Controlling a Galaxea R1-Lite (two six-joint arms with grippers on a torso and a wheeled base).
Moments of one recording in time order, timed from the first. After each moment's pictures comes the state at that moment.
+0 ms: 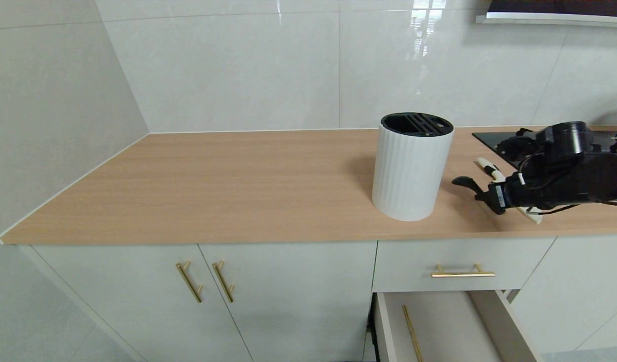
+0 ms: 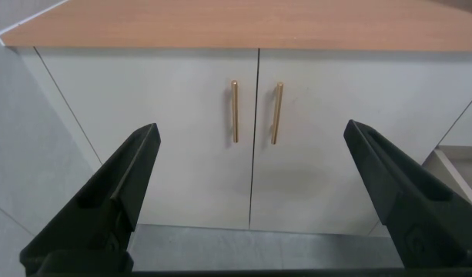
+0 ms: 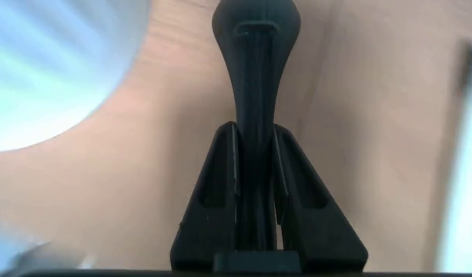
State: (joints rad) left arm 0.00 0.00 0.00 0.00 0.06 -0.01; right arm -0.02 1.94 -1.32 0.00 0.24 -0.16
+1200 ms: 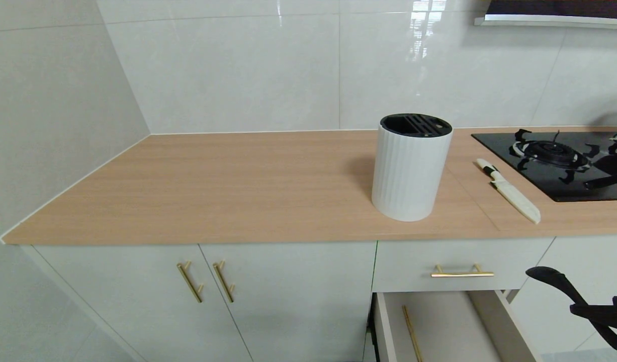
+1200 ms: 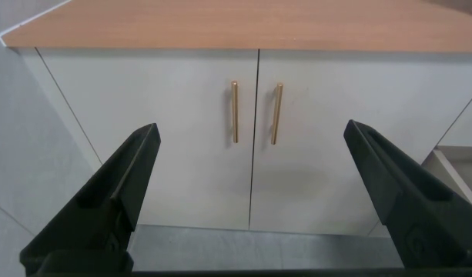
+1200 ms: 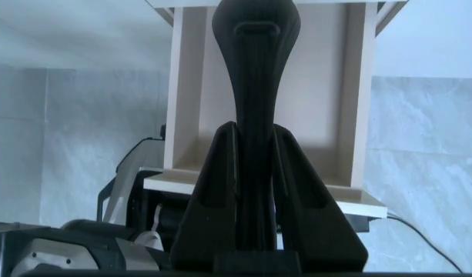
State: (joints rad) left arm 0.00 0.00 0.00 0.00 0.06 -0.01; right arm -0.01 1.14 -0.57 0.20 0.18 0.04
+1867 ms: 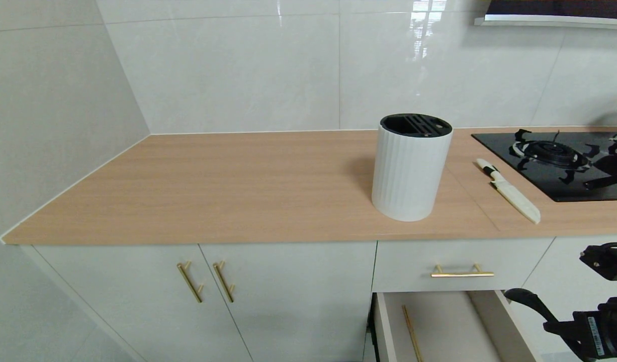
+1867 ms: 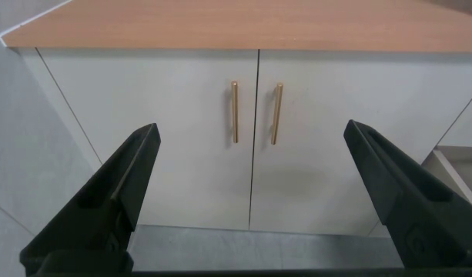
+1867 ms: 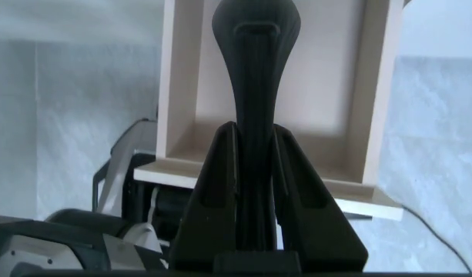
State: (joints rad) left arm 0.00 0.00 0.00 0.00 0.06 -0.01; right arm 0.03 1.32 -0.46 0.03 0.18 0.04
